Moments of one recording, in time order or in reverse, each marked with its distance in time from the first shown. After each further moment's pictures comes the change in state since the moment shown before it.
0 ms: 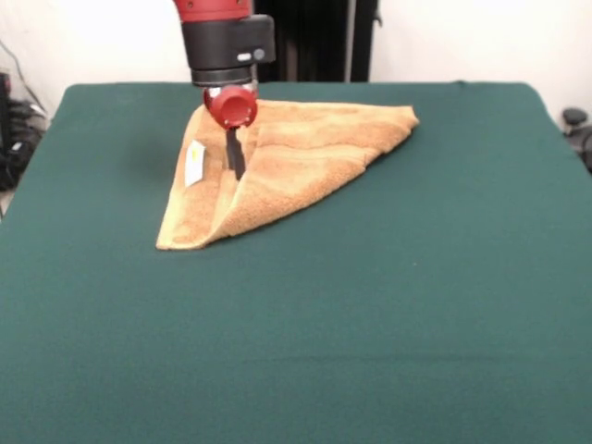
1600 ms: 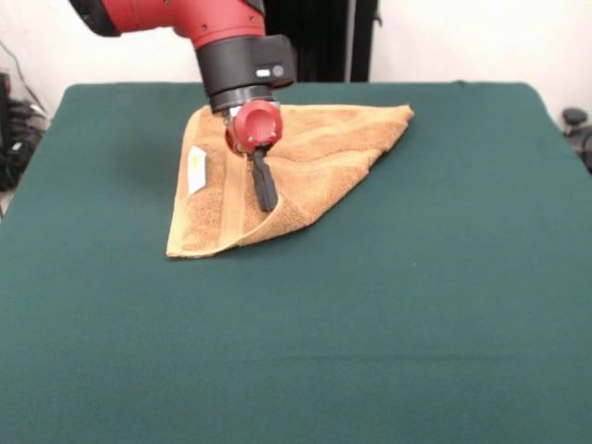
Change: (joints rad) arm -0.047 0.091 0.108 -0.061 -0.067 -0.262 0.000
